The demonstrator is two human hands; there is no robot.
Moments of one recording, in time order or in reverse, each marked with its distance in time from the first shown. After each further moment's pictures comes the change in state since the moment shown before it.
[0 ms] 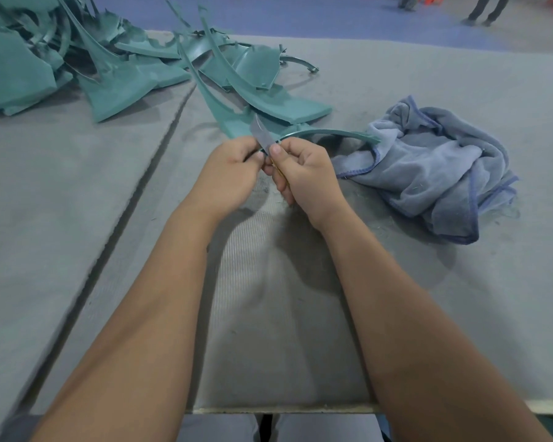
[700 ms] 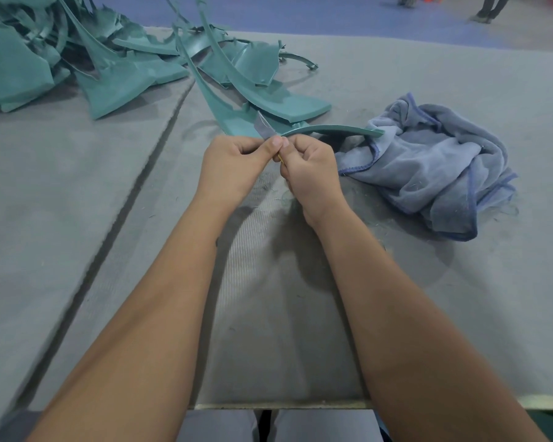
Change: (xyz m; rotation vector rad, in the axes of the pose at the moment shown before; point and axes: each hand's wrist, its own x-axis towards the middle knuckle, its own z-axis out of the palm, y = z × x) left_hand 0.002 0.003 0.011 -0.066 0.173 -0.025; right_hand 0.005 0.007 0.004 0.014 0.167 0.014
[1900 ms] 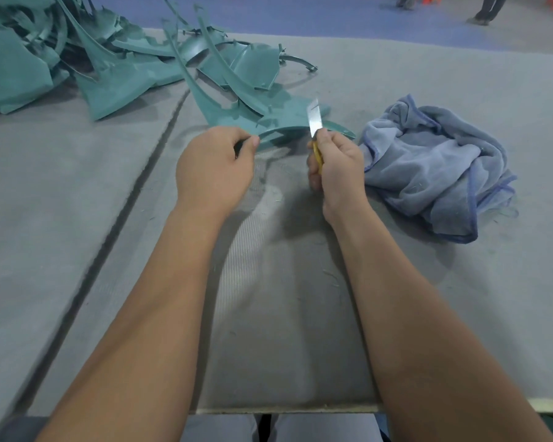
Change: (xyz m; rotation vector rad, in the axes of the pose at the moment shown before) left_hand 0.001 -0.009 -0.014 0.534 0.203 0.190; right_hand 0.009 0.001 -0.026 0.219 0.175 0.116
